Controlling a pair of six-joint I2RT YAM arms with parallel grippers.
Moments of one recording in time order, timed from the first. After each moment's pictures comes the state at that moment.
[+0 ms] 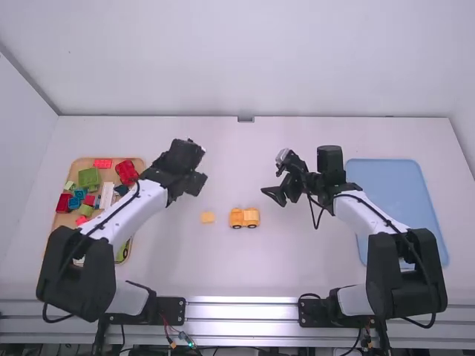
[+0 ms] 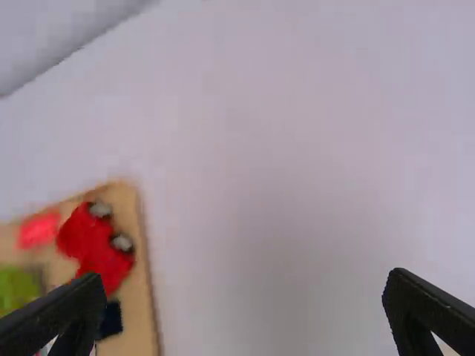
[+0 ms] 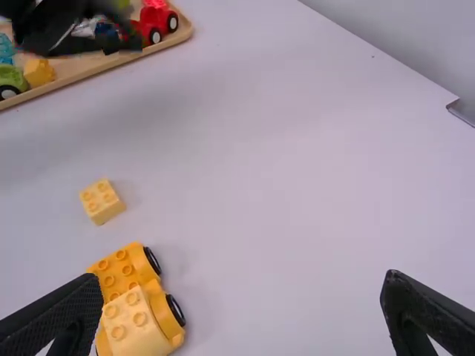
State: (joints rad) left arm -0.25 1.49 0.95 -0.43 -0.20 0.38; right arm 0.16 1.53 0.79 -0.03 -0.82 -0.55
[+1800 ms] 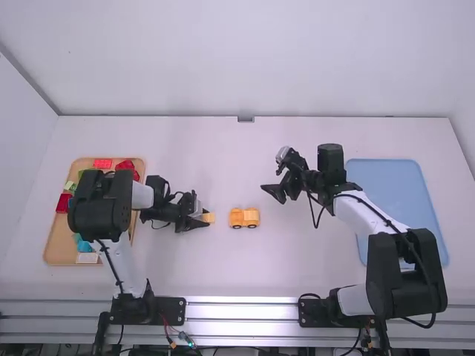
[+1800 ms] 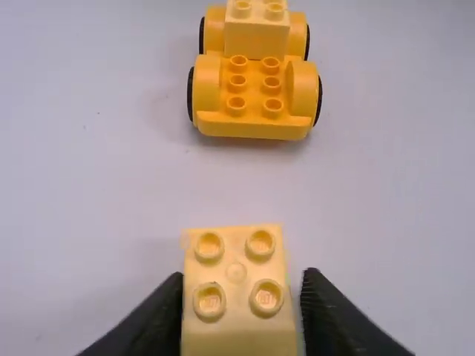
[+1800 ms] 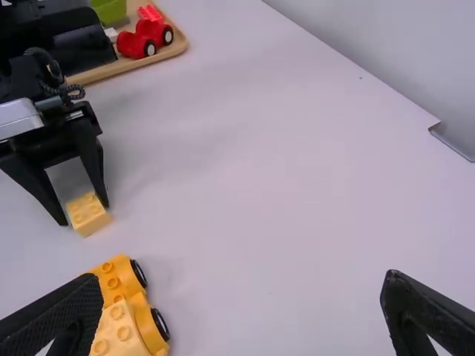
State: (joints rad) left arm 0.10 2.01 0.77 -0.29 1.05 1.53; right arm 0.16 1.53 0.79 0.02 -0.82 -0.55
